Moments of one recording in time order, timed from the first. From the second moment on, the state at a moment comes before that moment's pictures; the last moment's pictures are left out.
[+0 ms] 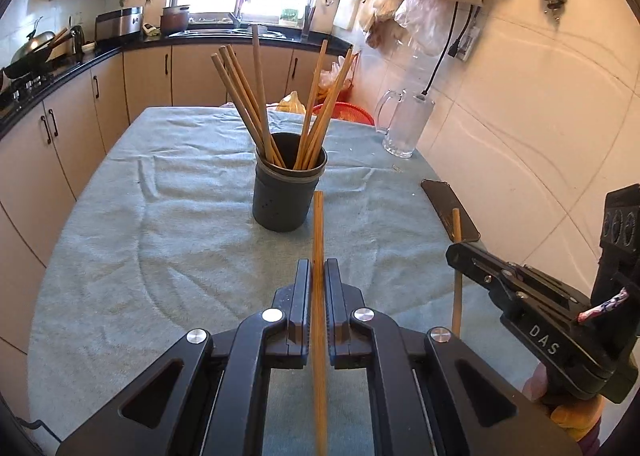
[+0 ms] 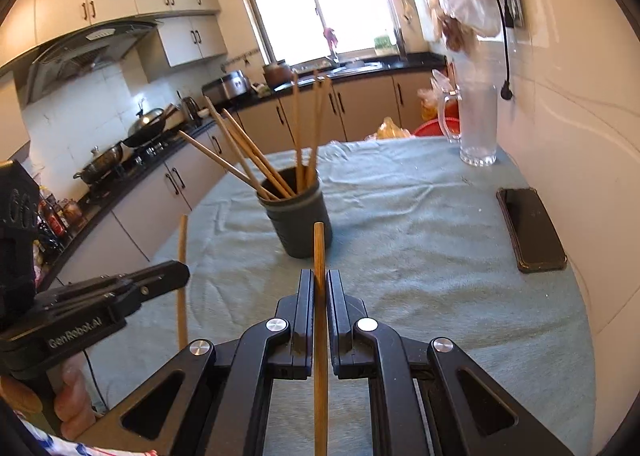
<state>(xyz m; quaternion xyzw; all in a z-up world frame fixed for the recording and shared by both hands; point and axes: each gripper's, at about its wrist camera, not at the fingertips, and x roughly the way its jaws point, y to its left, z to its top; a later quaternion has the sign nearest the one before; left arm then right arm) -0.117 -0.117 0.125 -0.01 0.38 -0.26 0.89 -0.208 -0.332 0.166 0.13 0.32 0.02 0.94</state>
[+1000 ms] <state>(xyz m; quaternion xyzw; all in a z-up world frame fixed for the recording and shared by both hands) -0.162 -0.106 0.153 0.03 0.33 -0.22 0.92 -0.251 -0.309 0.201 0.12 0.26 0.03 0.96</state>
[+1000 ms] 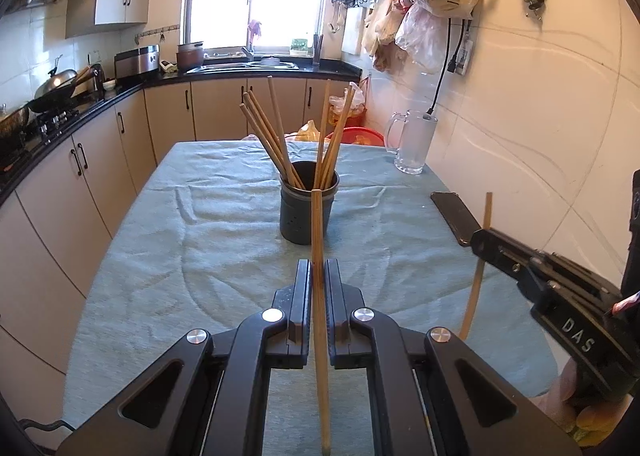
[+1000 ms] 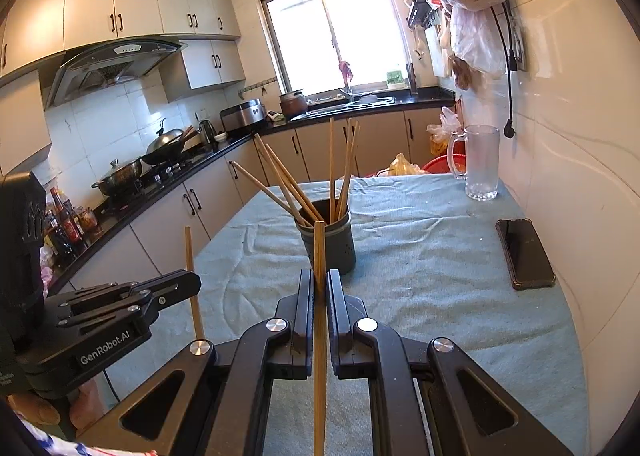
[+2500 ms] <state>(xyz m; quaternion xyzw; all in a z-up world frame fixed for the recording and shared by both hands) -0.130 -0.116 0.185 0.07 0.29 -0.24 0.92 -0.213 -0.324 0.235 0.10 0.25 0.02 0.96</state>
